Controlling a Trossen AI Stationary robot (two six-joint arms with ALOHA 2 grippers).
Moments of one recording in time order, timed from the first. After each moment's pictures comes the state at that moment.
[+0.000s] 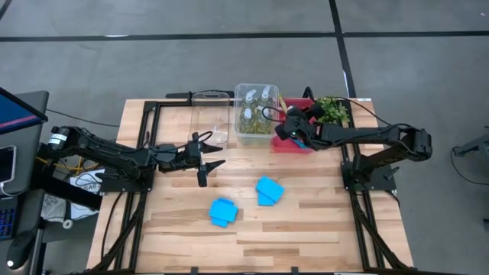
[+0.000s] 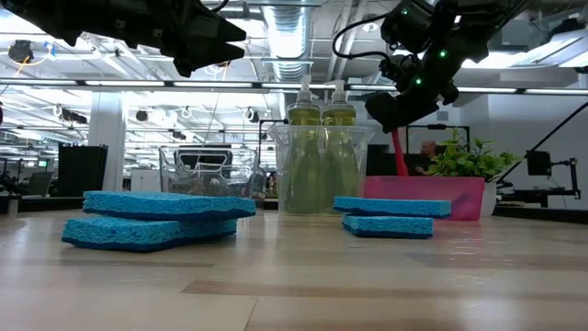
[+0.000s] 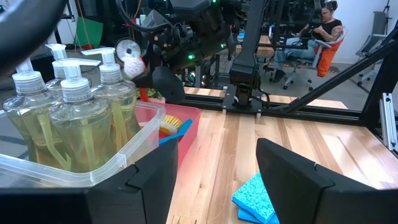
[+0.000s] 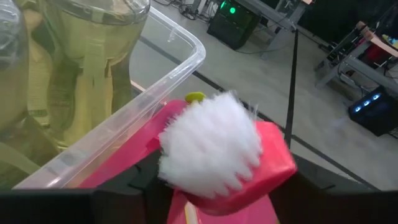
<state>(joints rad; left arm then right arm) -0.15 1.08 0.45 0.55 -0.34 -0.01 -0.29 1.23 0.76 -0.21 0.89 0.24</state>
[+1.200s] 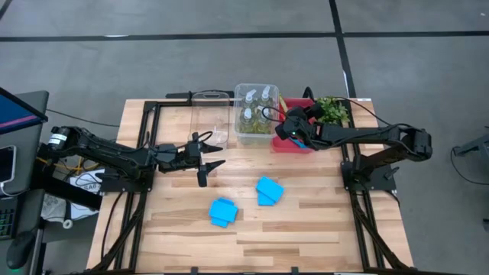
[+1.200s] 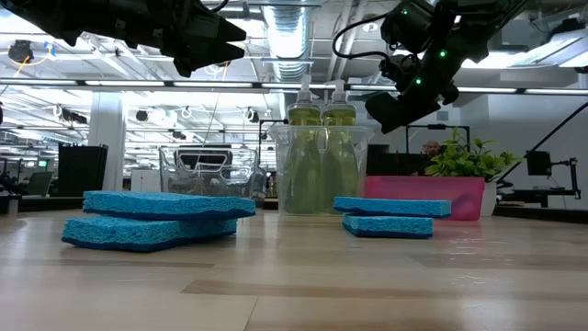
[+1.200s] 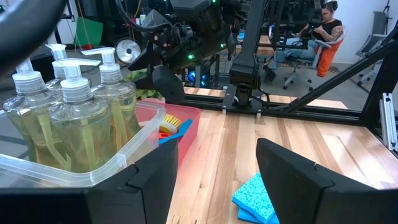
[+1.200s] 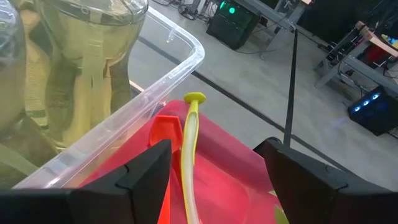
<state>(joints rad) -0.15 1.08 0.45 0.55 -0.34 -0.01 -0.29 1.23 0.76 -0.21 0.89 0.24</state>
